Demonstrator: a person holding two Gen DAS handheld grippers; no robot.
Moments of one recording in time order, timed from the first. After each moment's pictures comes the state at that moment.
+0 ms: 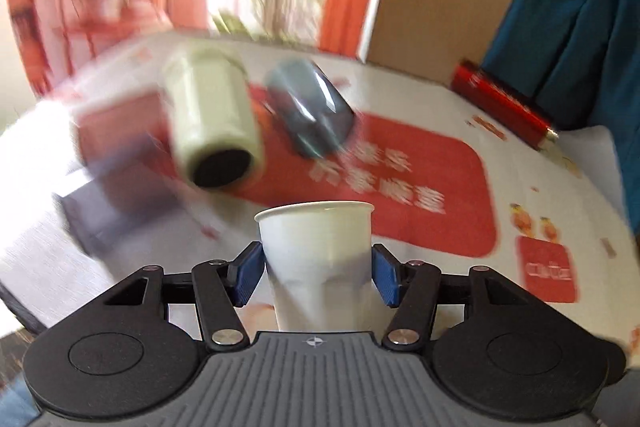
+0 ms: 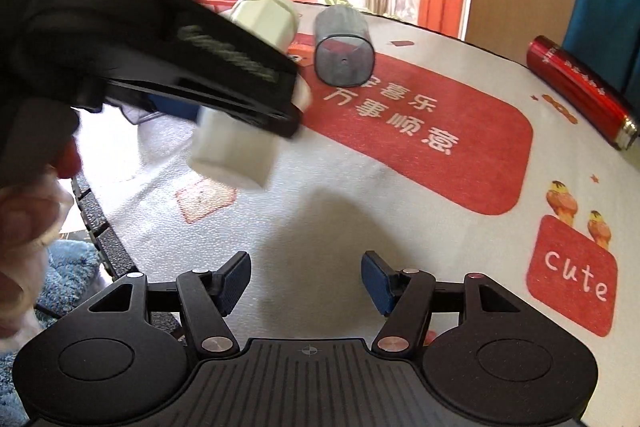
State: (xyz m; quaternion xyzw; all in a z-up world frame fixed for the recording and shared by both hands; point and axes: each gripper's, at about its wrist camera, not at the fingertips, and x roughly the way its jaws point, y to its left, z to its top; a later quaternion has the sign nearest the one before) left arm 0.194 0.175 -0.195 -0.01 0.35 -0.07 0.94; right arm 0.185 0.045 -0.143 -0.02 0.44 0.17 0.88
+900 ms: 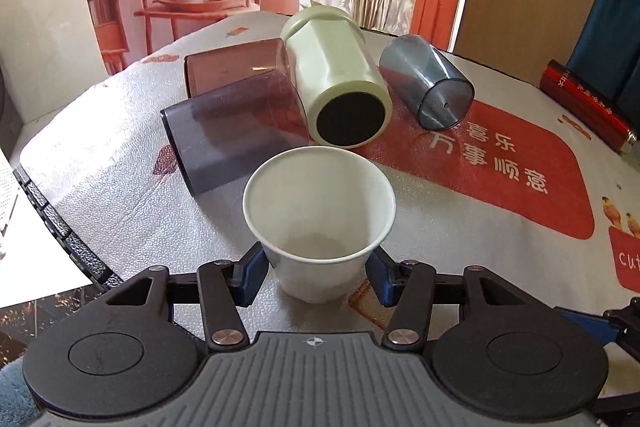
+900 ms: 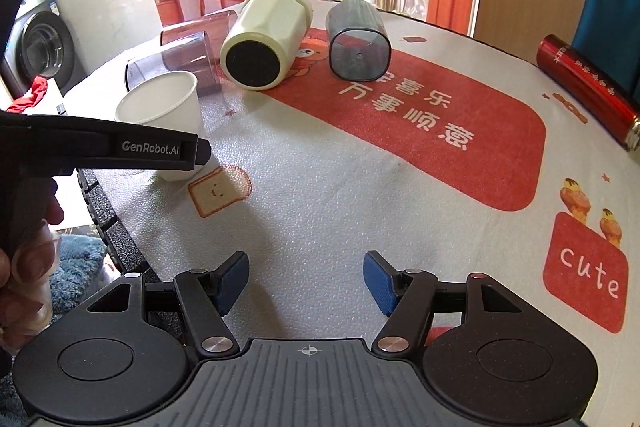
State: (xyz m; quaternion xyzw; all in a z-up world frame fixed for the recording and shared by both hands) left arm 0.177 0.223 -0.230 -0.03 0.37 0.02 0.93; right arm 0.183 0.055 -0.147 -0.03 0.44 0.17 0.88
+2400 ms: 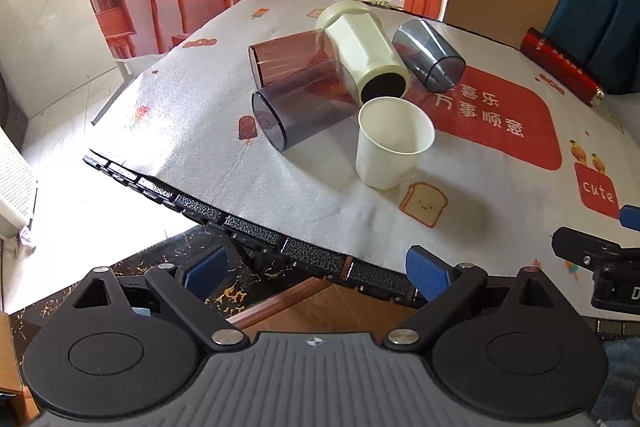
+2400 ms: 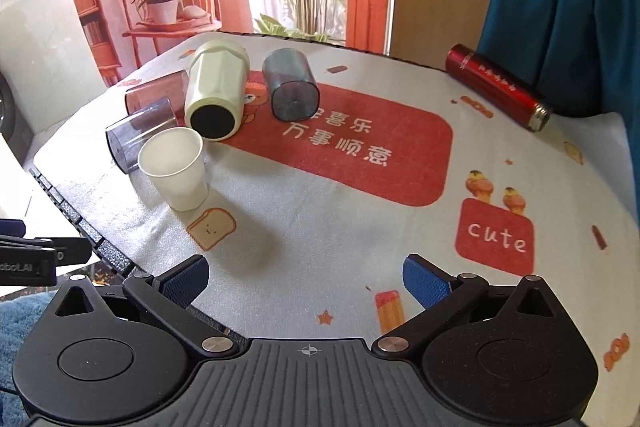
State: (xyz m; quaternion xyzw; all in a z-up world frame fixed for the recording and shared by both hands) left arm 0.097 0.280 -0.158 0.01 0.43 0.00 0.90; right arm 0.142 0.055 -0.067 0.01 0.43 0.05 0.90
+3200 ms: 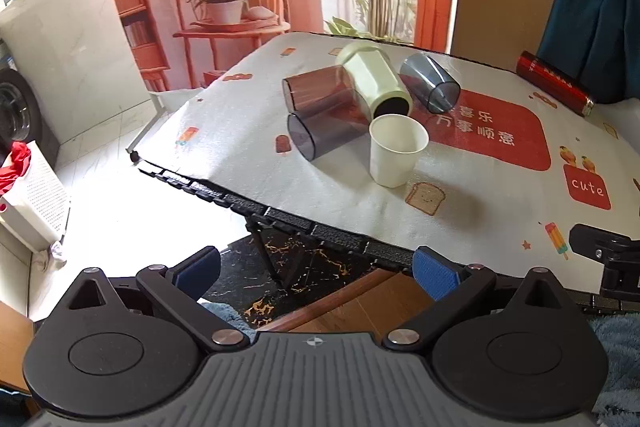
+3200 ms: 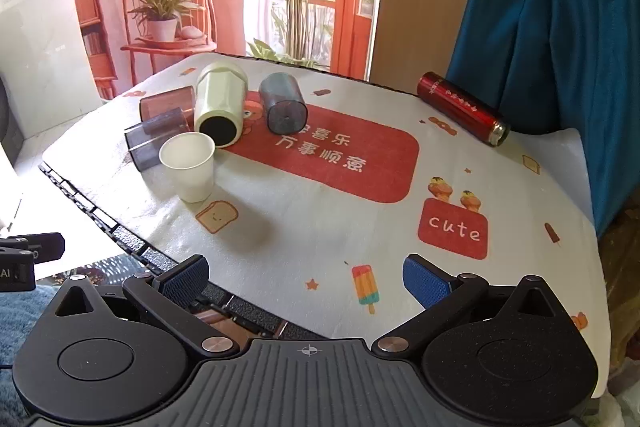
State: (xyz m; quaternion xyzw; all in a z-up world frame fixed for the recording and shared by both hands) left arm 0.020 0.276 -0.129 0.03 0.37 0.05 0.93; right arm 0.073 0.056 -0.030 -0.01 0.40 0.03 0.92
